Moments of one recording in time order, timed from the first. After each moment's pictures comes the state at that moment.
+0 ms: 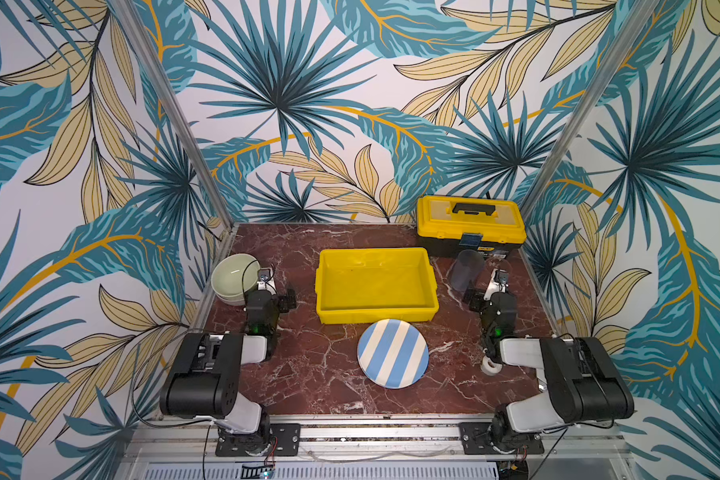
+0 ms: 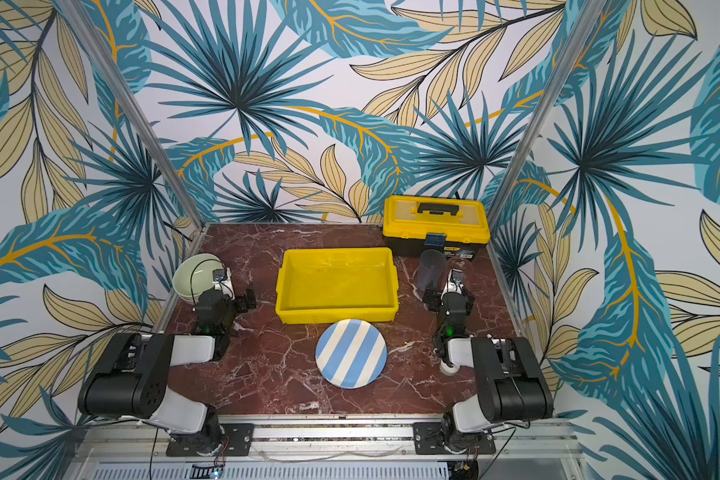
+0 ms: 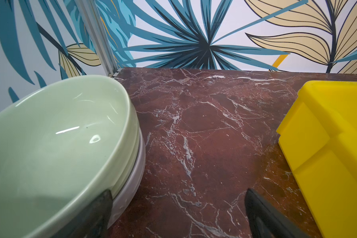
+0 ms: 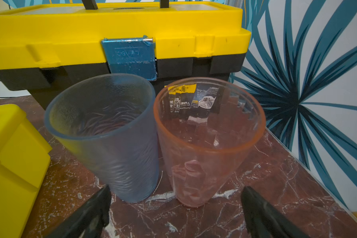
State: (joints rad) left arm 0.00 1.52 0.39 0.82 -0.13 -0.05; right arm 0.00 1.50 0.37 0.87 0.30 0.08
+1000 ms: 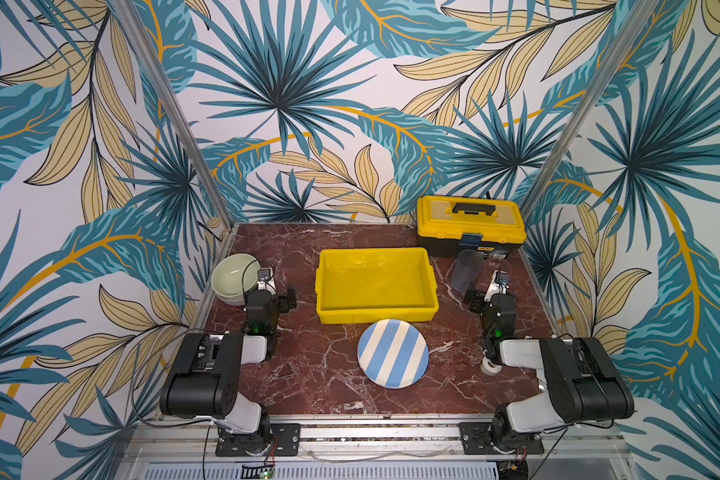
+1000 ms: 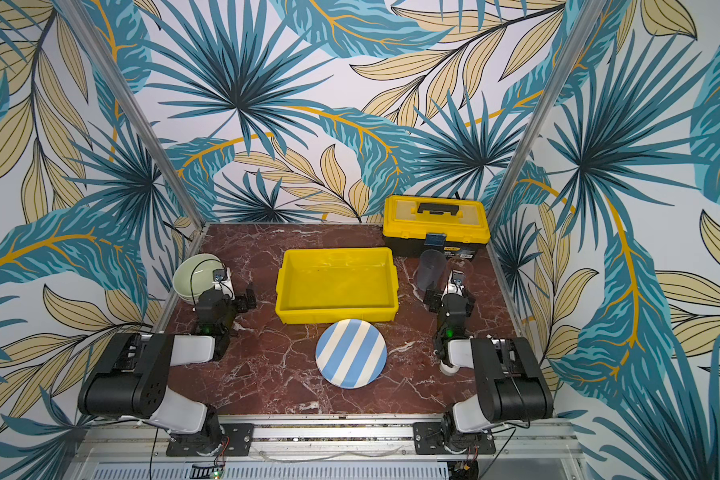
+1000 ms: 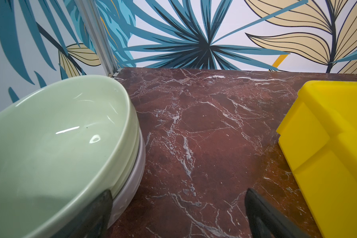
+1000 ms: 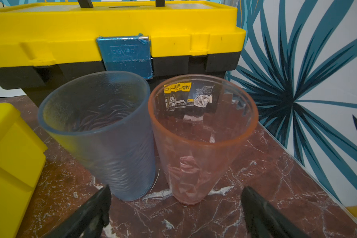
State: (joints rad) left arm 0.00 1.52 0.39 0.82 -0.13 -0.05; right arm 0.00 1.50 0.35 0.89 0.33 0.09
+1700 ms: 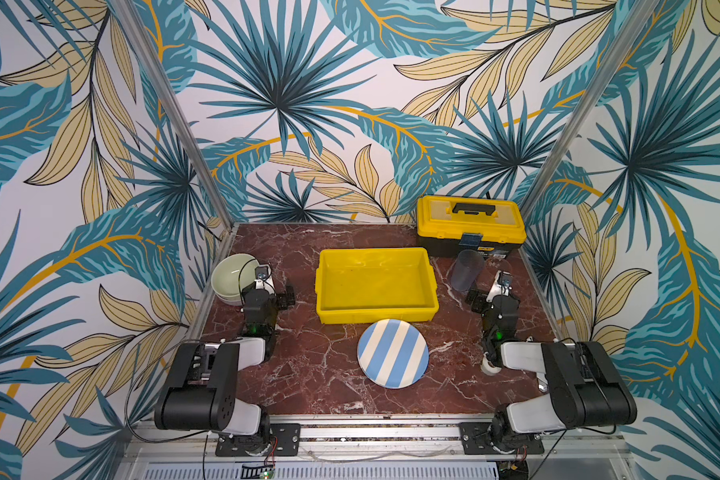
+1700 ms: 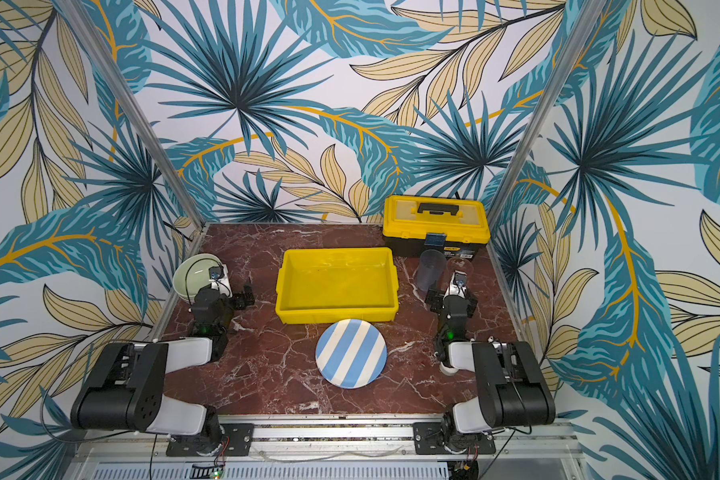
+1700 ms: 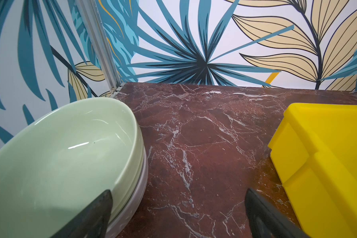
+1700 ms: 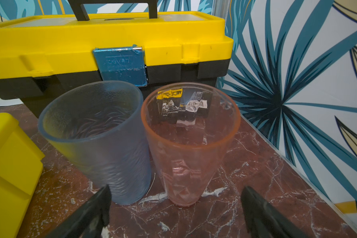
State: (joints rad) left arm 0.00 1.45 0.39 0.80 -0.13 -0.04; right arm 0.00 1.47 0.34 0.90 0.35 0.09
